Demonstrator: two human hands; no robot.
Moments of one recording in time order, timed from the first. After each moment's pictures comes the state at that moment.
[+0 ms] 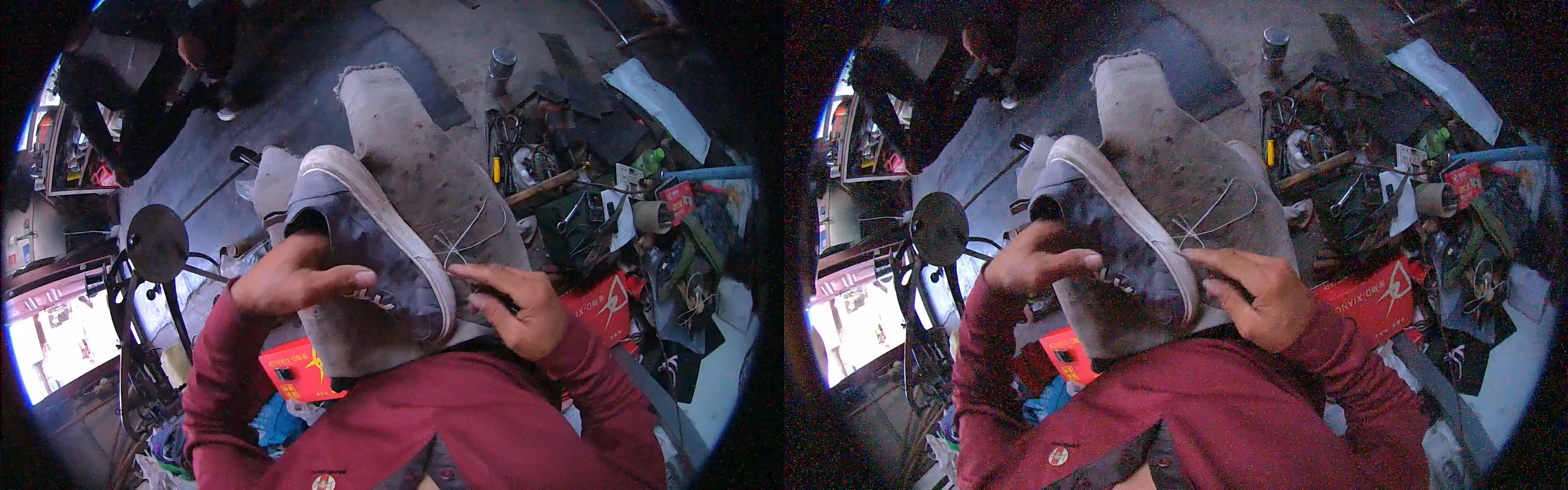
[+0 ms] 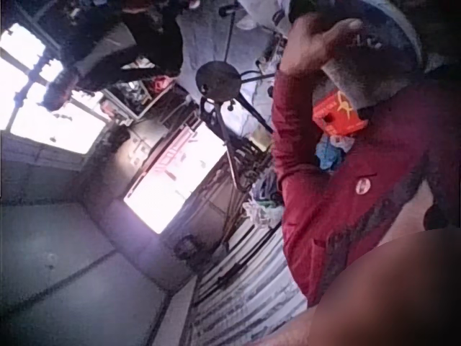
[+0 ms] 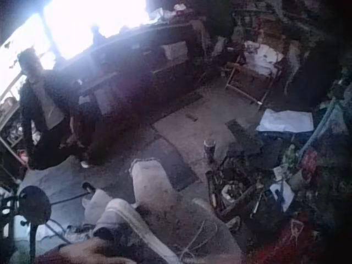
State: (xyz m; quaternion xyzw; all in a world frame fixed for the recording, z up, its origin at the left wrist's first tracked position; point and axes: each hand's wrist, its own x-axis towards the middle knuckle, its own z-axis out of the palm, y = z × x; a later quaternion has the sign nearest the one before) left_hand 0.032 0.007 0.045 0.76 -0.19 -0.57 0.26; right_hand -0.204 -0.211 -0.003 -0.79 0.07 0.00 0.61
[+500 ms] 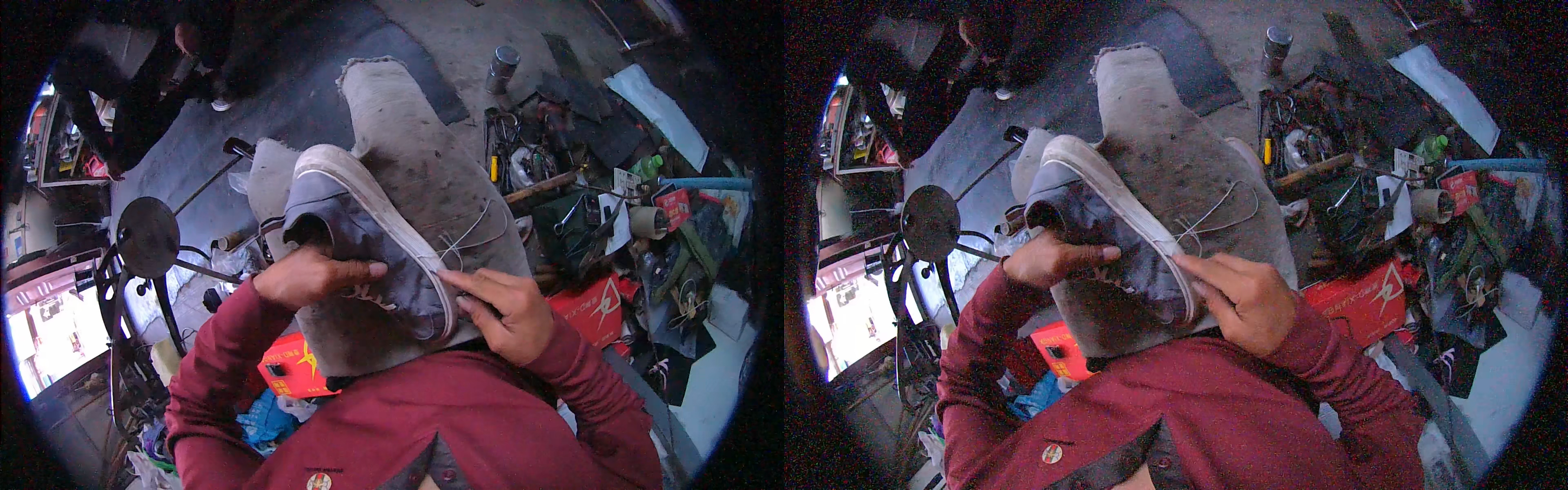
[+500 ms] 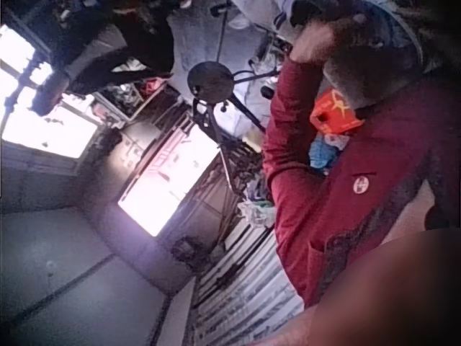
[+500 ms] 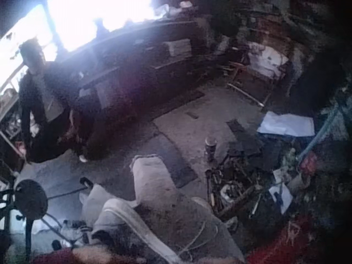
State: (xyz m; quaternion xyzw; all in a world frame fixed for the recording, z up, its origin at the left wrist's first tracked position) left_hand 0.037 0.040 -0.042 0.65 -0.50 -0.46 0.34; right_hand -0.197 -0.203 -0.009 -0.82 0.04 0.02 0.58
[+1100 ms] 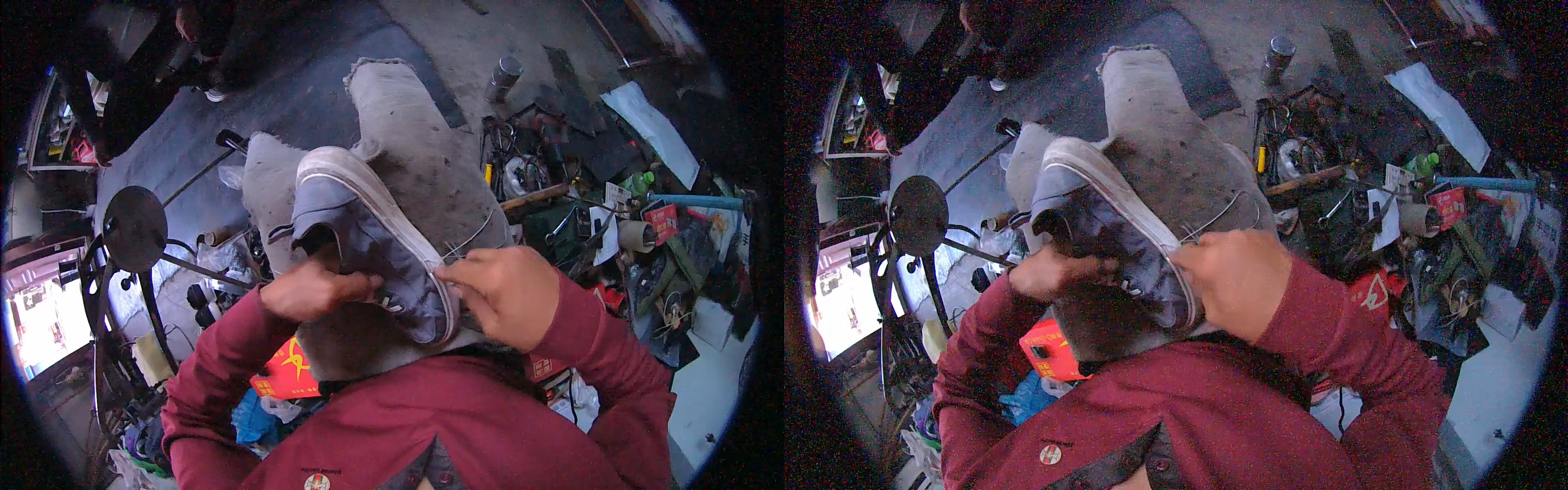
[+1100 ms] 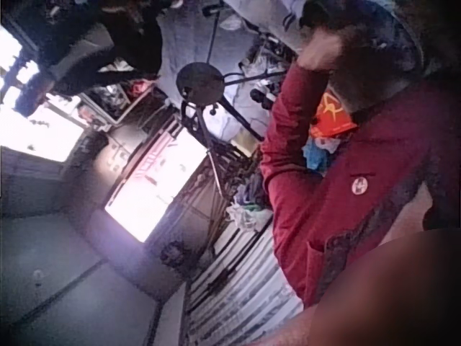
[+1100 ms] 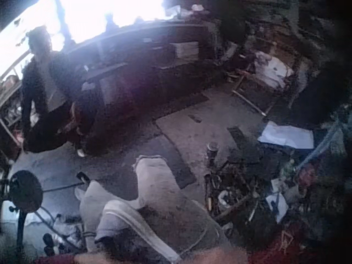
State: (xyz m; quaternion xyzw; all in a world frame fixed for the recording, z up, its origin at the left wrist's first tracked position) left_hand 0.026 0.056 -0.053 0.65 -0.55 -0.41 0.32; right_hand -0.146 -0.222 0.023 -0.91 -0.05 0.14 0.39
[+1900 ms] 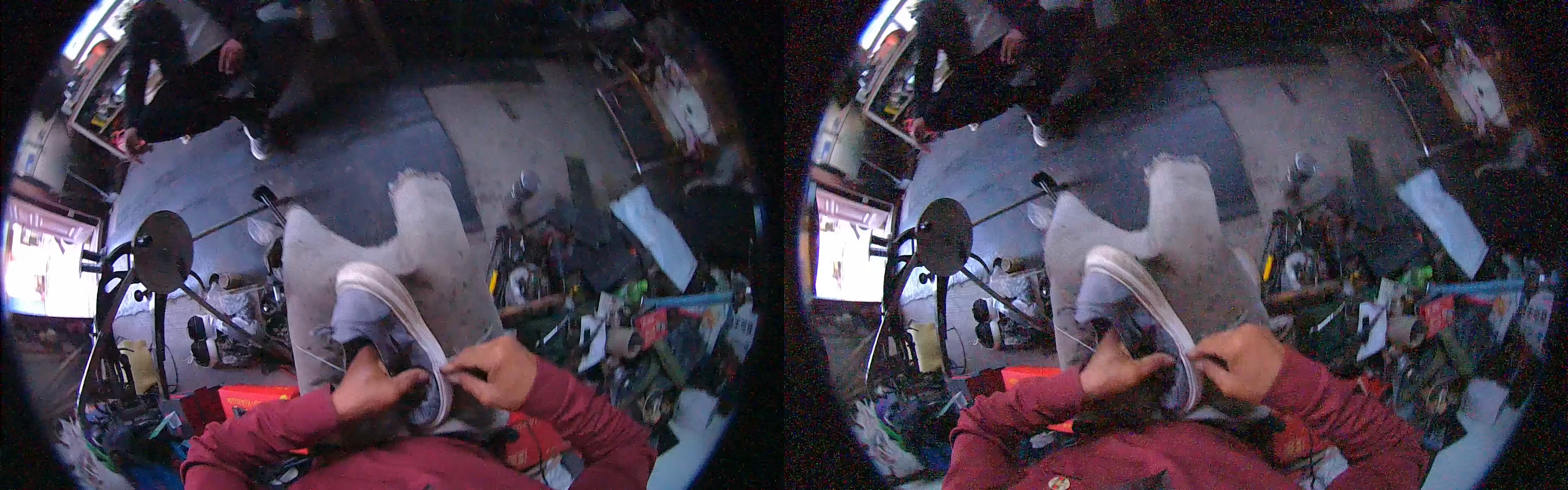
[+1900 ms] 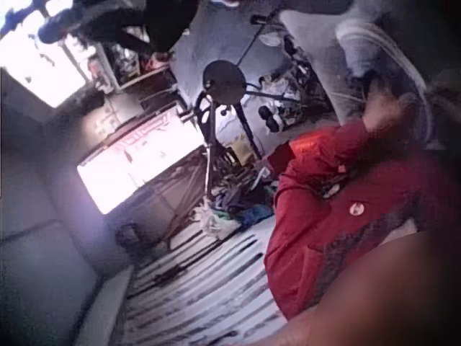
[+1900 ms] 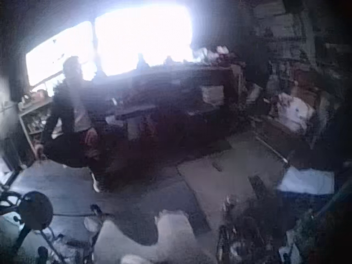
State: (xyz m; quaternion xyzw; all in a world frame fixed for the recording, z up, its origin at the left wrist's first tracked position) left_hand -0.060 -0.003 -0.057 0.80 -0.05 -0.43 0.43; right_hand -0.129 -0.249 -0.008 -0.85 -0.08 0.15 0.51
